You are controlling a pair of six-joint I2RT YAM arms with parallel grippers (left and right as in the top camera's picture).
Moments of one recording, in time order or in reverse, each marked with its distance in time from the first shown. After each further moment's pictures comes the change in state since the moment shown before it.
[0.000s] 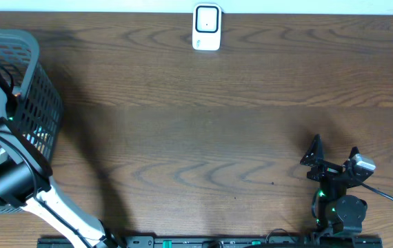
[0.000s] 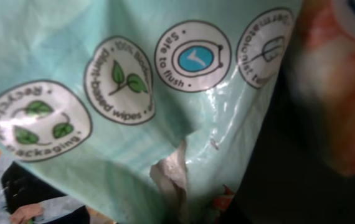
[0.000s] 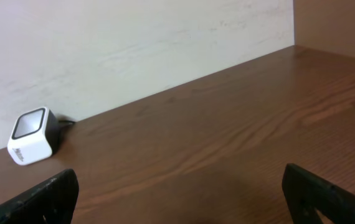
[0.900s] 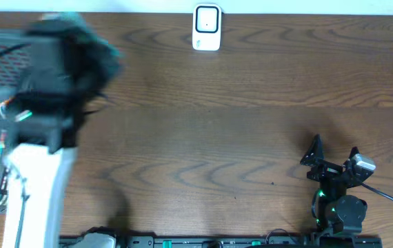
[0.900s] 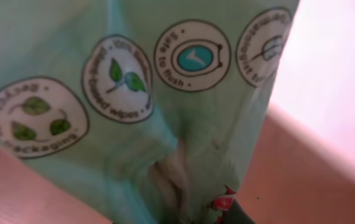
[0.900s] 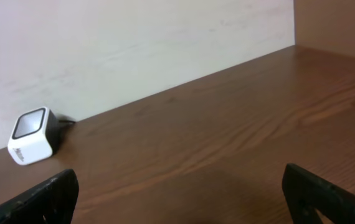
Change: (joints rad) left arm -0.781 -0.774 0.013 0.008 0.011 0.410; right arm 0.000 0.000 0.000 0.000 -0.002 0.000
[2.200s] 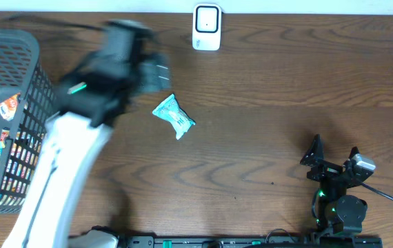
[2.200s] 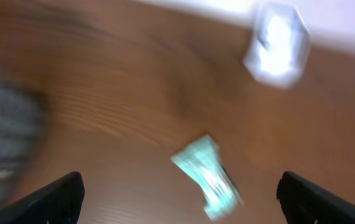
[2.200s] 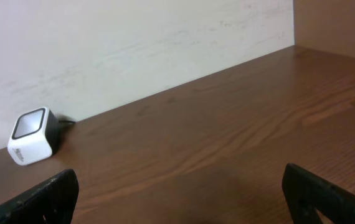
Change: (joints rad) left arm -0.122 0.072 0.026 -0.106 -0.231 0.278; right arm 0.000 0.000 0.000 0.000 0.002 0.000
